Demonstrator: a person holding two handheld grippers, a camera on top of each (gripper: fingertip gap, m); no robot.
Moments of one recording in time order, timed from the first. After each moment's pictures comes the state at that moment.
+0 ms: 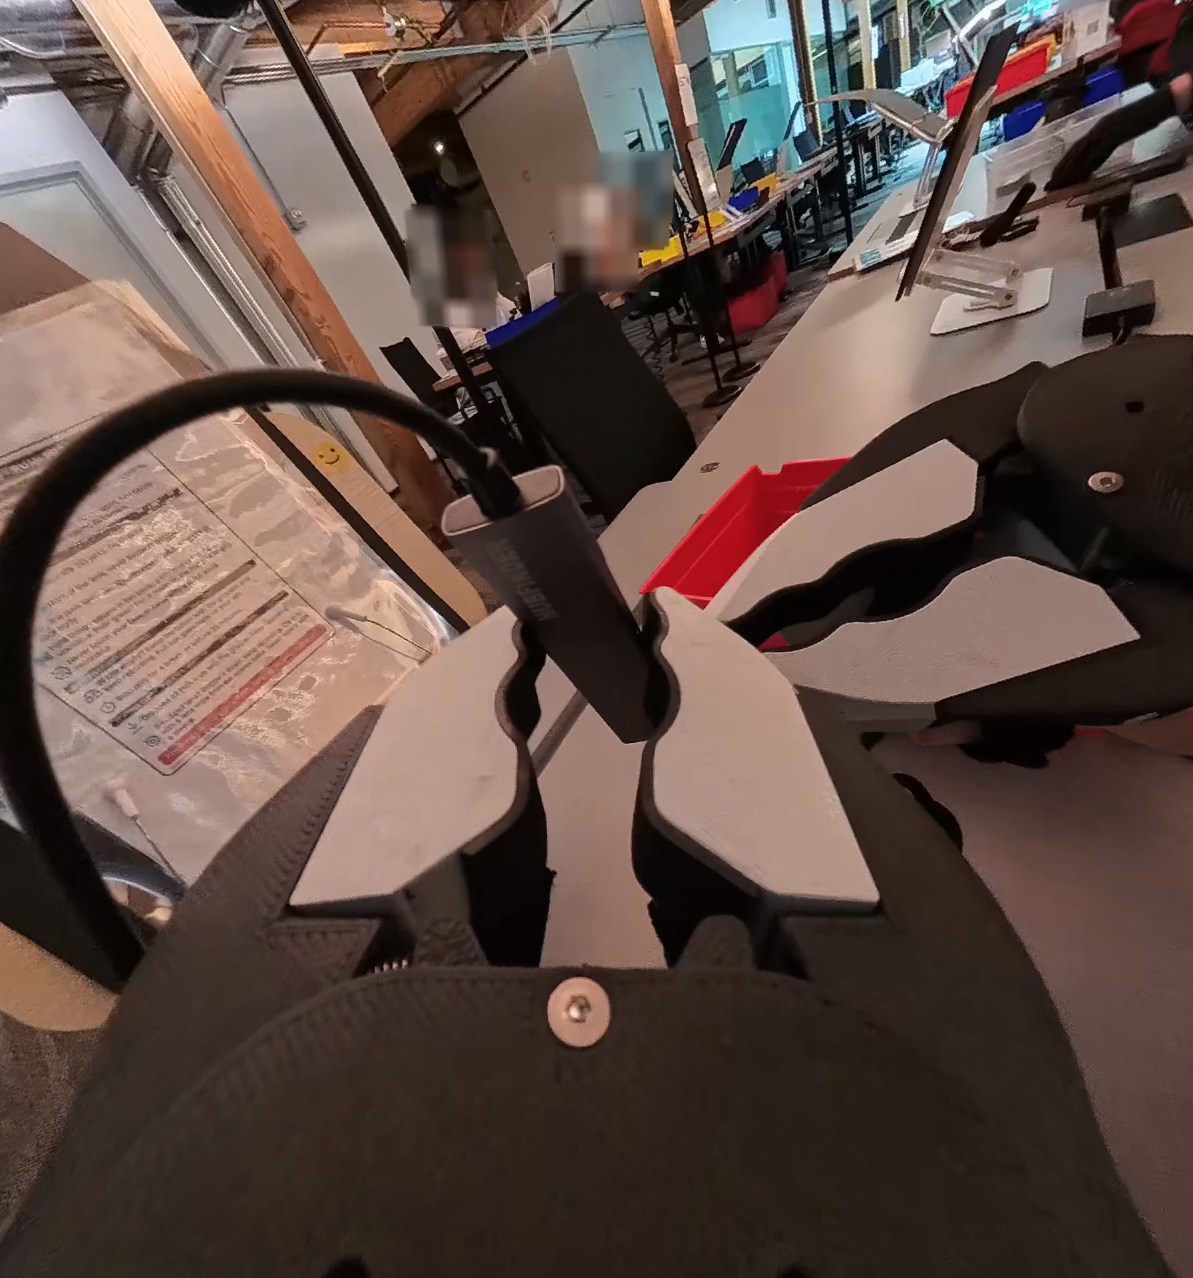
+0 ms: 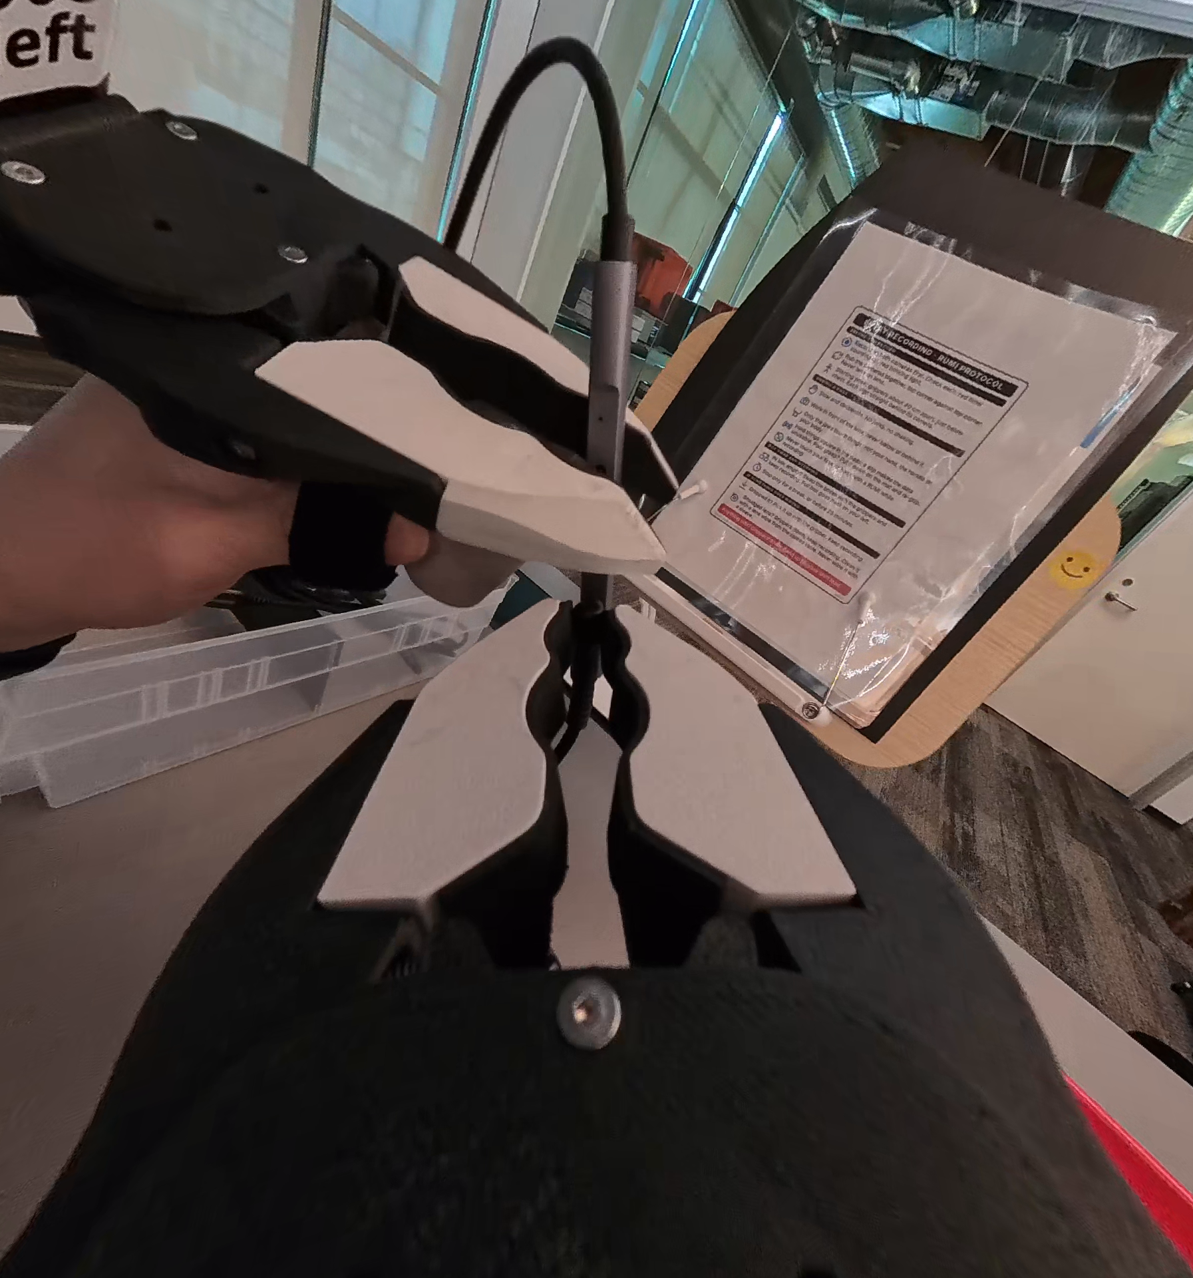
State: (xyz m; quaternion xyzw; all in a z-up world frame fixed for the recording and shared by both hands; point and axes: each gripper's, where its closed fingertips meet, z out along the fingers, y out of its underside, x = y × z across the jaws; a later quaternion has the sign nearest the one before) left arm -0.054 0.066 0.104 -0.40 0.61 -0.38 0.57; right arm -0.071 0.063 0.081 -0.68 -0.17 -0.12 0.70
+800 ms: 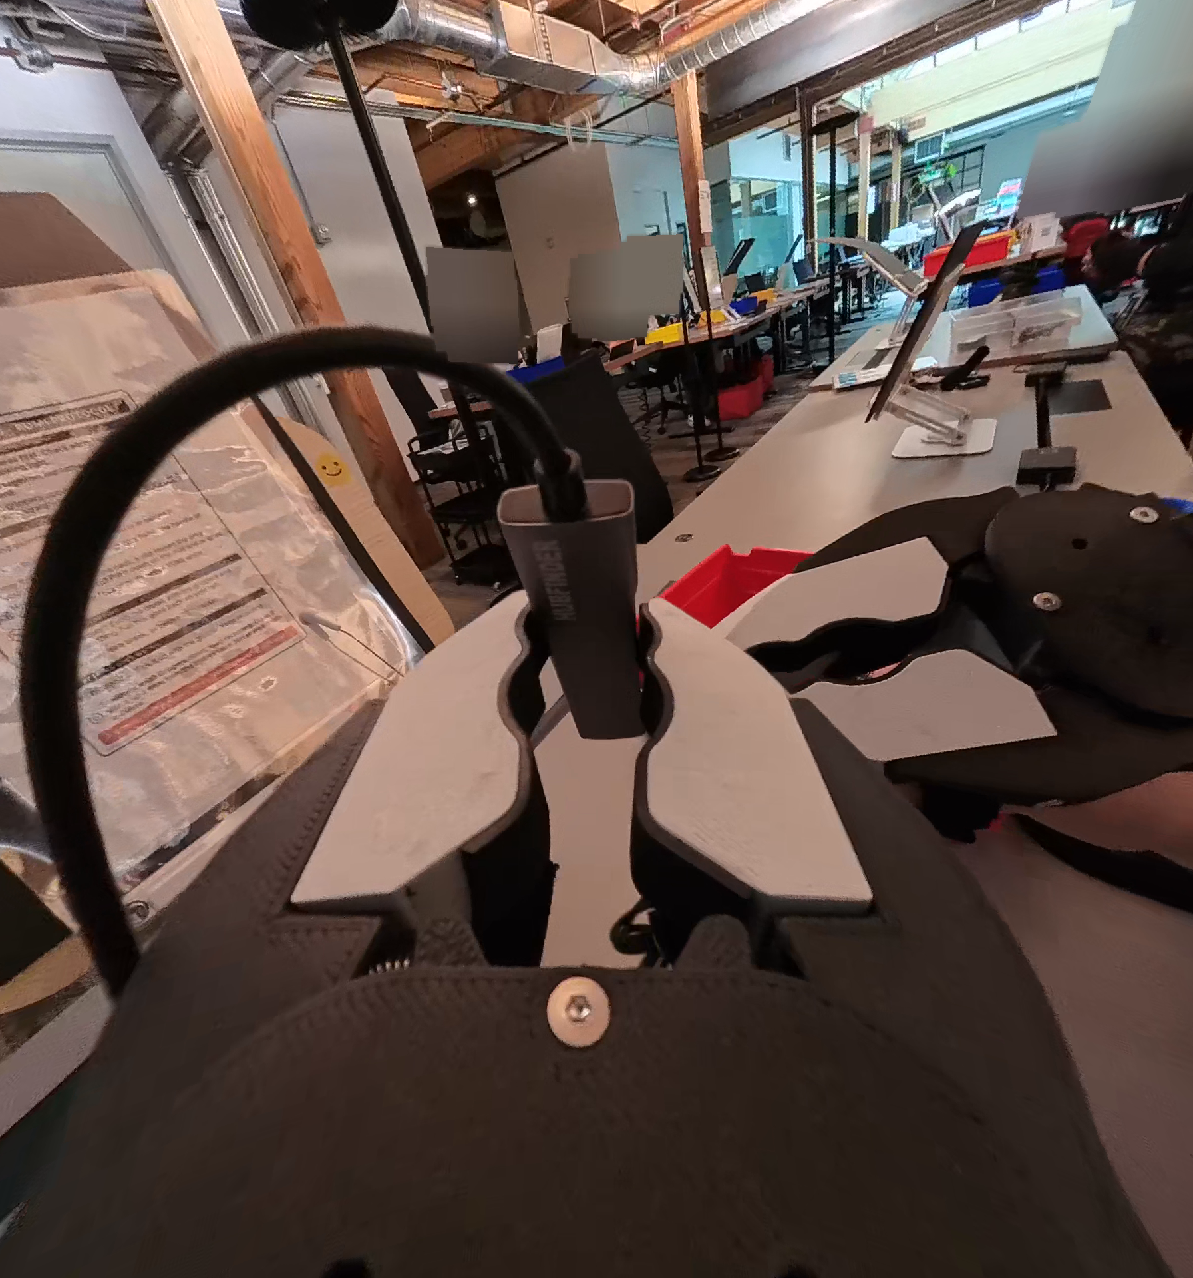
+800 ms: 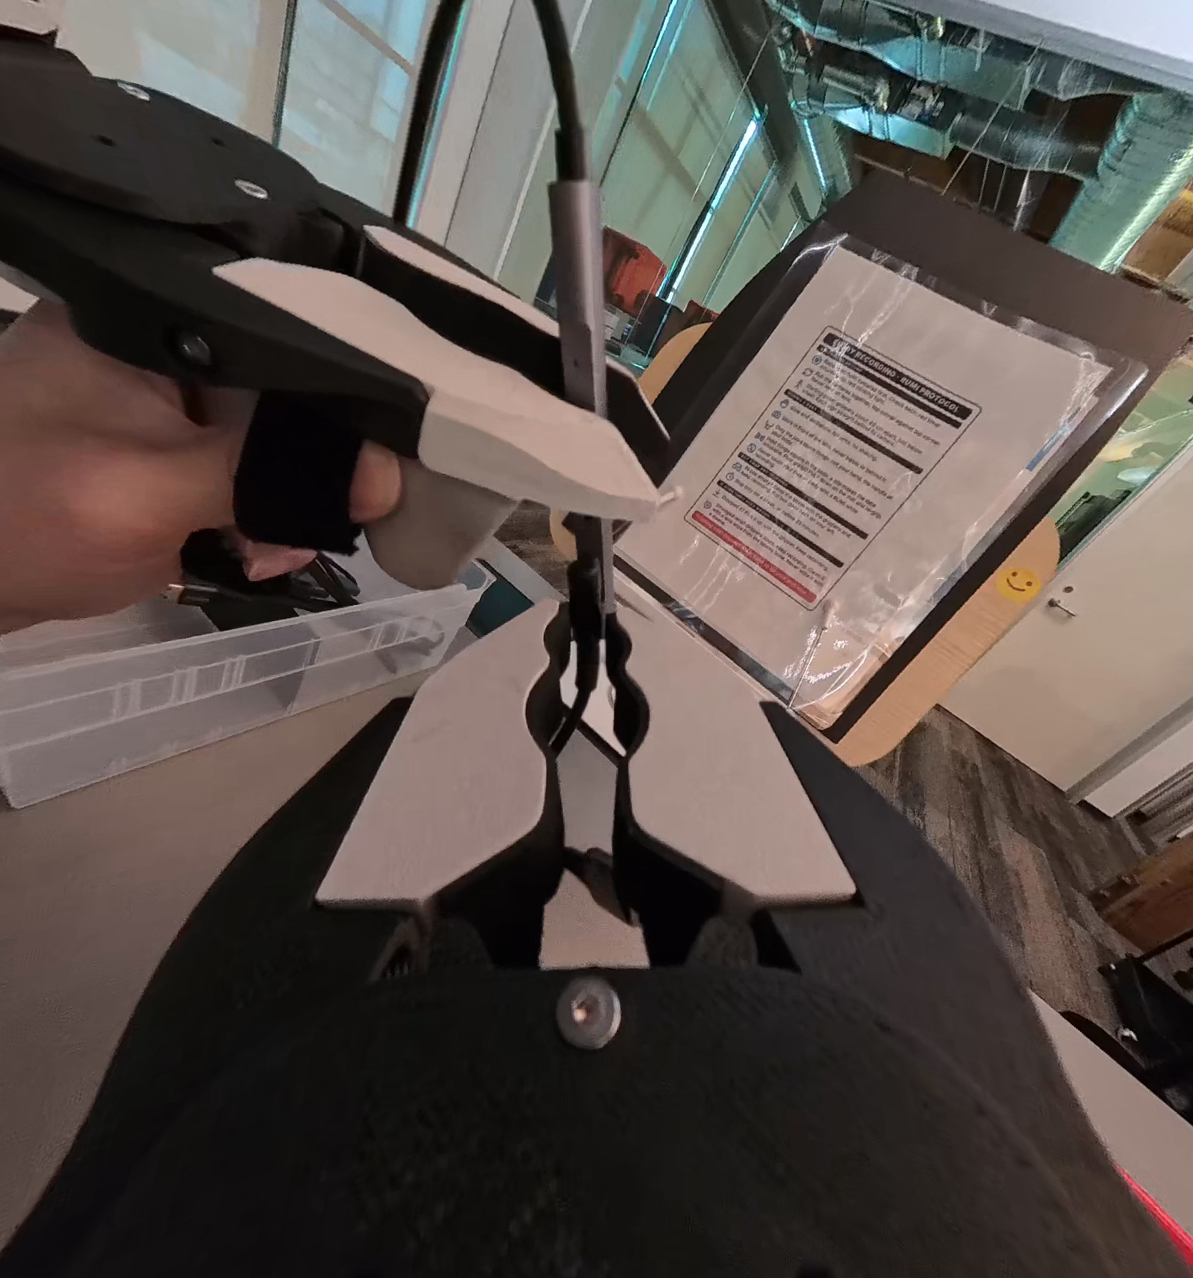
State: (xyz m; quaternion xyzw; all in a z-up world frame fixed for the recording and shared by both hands) left arm -0.064 0.060 0.124 -0.43 0.55 -0.45 0.56; right arm -0.071 0.058 0.089 -0.68 -0.17 -0.15 0.70
